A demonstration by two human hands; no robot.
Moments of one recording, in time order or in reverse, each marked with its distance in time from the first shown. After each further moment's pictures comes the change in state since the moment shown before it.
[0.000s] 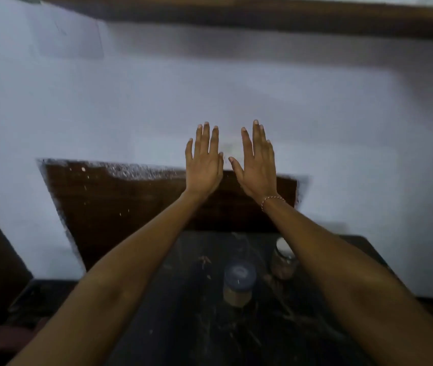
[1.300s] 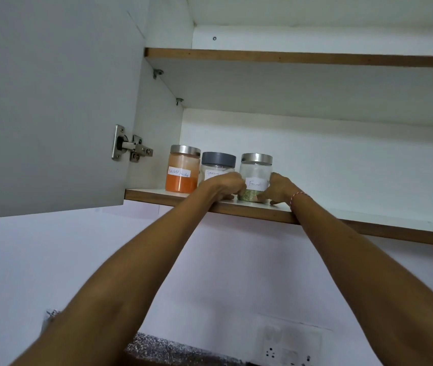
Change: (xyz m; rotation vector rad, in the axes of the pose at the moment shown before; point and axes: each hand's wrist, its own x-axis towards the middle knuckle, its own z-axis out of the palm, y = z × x) left_hand 0.353 -0.094 -0.176 -0.675 -0.426 -0.290; right_hand 0.405 -0.074 -0.062 0.329 -0.369 0.196
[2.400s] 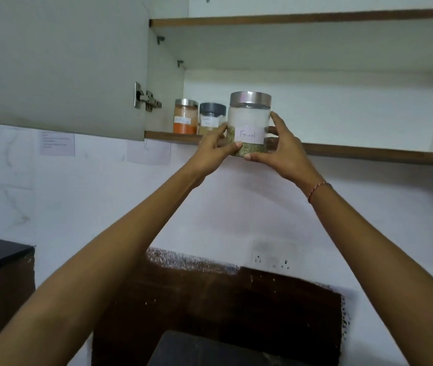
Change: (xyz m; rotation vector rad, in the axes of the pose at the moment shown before) left_hand -0.233 0.008 0.077 -0.248 0.296 0.450; right_hand -0.247 0.019 -0.027 0.417 0.251 -0.467
